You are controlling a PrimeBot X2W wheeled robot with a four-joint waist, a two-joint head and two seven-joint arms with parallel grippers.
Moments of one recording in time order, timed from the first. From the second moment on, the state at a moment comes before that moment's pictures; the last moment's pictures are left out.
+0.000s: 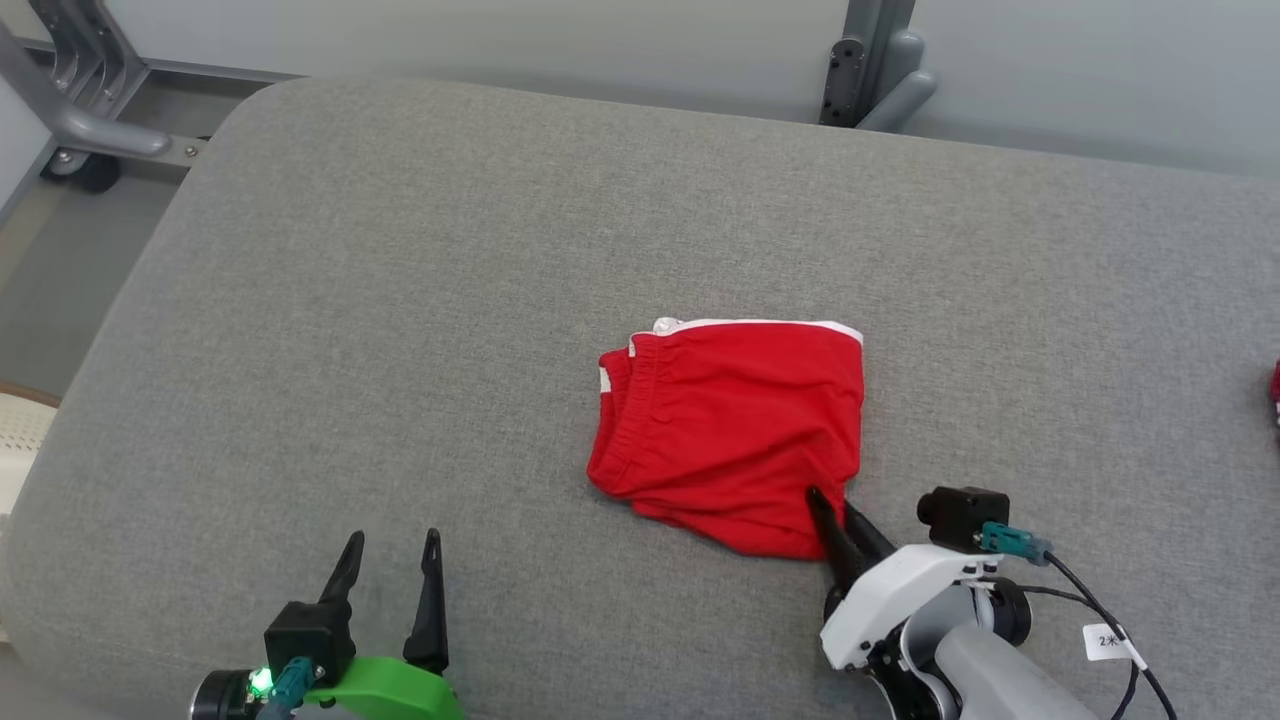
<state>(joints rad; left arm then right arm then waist) -0.04 0.05 -0.12 0.40 -0.17 -0.03 -0.26 -0.36 -0.05 0.45 0.77 0.69 0.13 -0.26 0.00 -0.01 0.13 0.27</state>
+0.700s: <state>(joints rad) -0.04 0.05 -0.15 0.36 -0.20 -0.03 -0.26 -0.34 -0.12 0.41 0.68 0.44 0.13 -0.26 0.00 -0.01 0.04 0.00</state>
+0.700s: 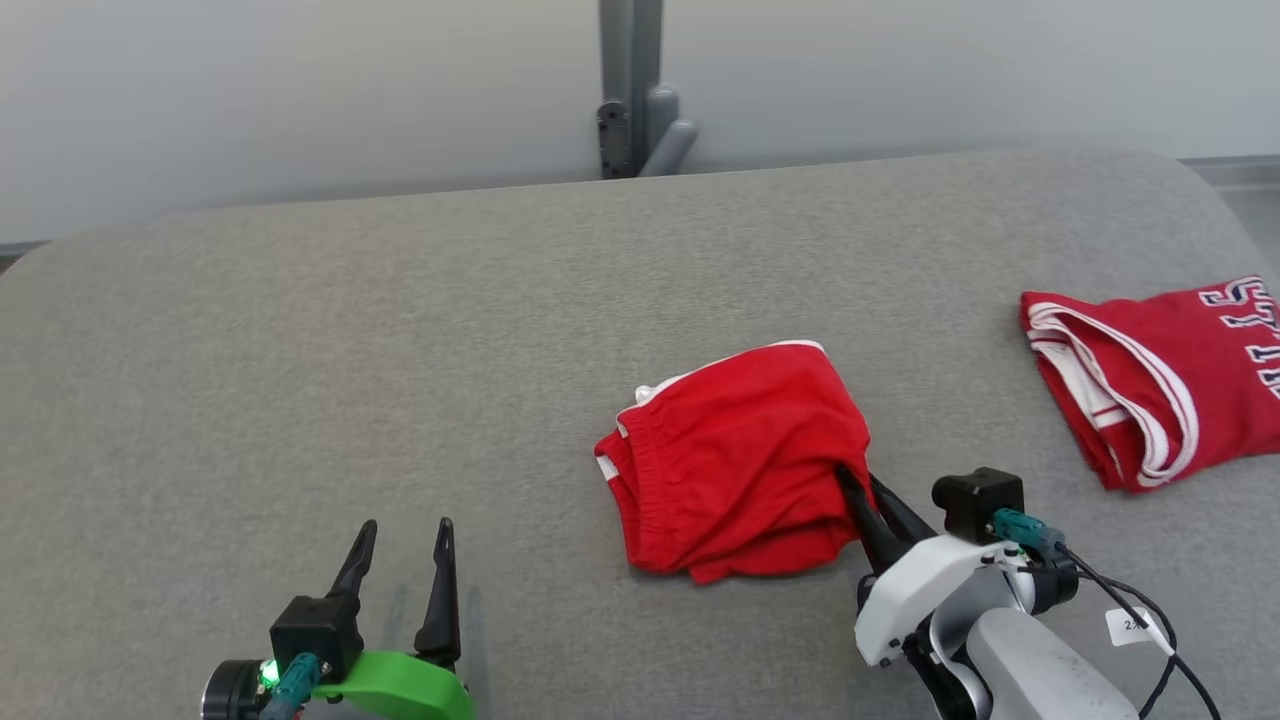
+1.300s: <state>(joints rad) -0.16 0.05 -0.22 0.39 -0.20 -0.04 -0.26 -0.31 -0.12 0.36 0.63 0.40 0.13 -0.26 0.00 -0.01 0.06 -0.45</state>
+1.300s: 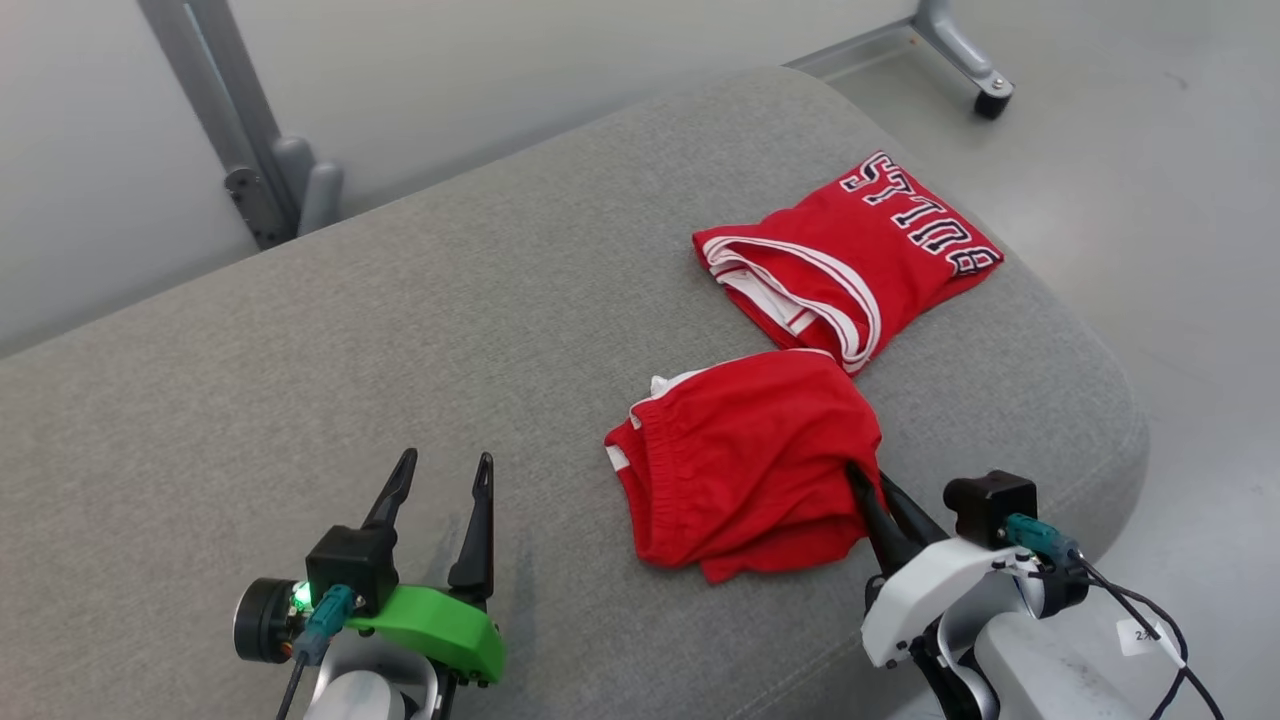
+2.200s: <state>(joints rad) -0.15 0.05 -0.18 0.39 -0.15 -0.05 -0.26 -0.80 -0.29 0.48 0.68 0.49 0.13 -0.16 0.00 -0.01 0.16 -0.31</state>
